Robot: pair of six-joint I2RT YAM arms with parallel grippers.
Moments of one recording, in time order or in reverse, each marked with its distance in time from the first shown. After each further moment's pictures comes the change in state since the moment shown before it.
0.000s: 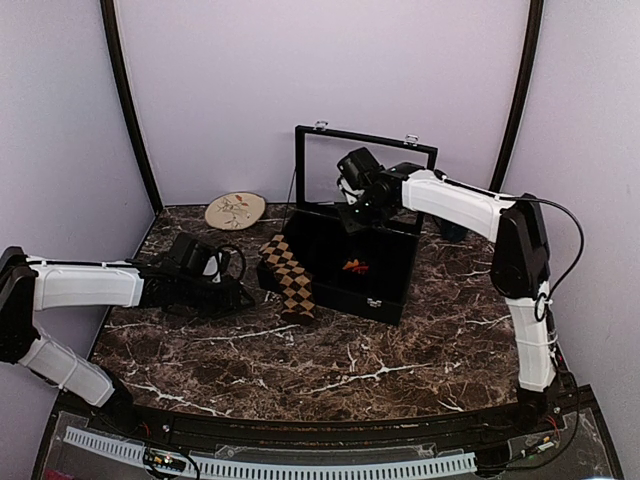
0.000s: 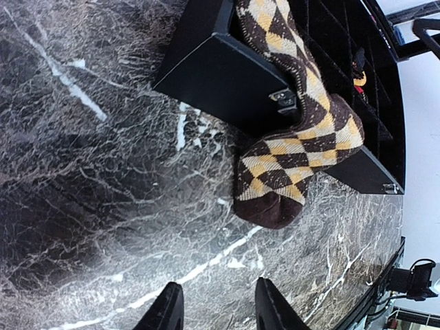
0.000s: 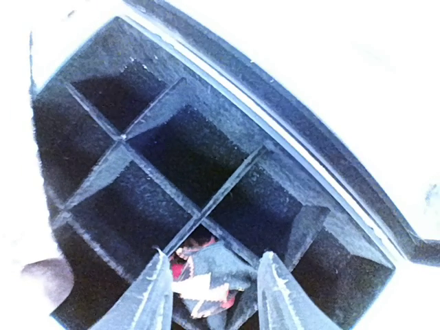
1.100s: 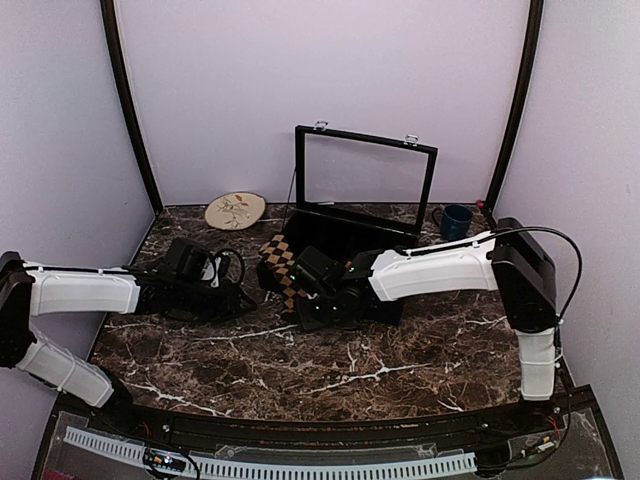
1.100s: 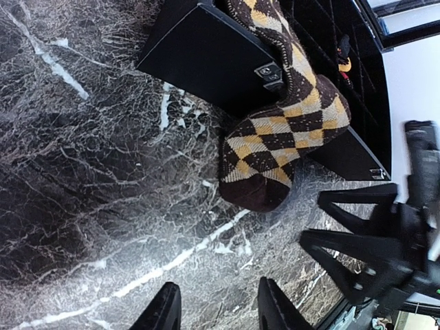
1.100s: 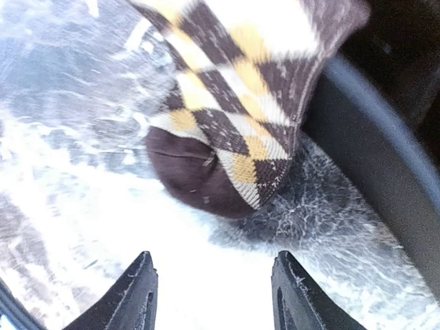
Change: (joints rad) left arm 0.000 -0.023 -0.050 0.058 0.065 -0.020; right arm 0.393 -0.151 -0.526 0.275 -0.056 0.444
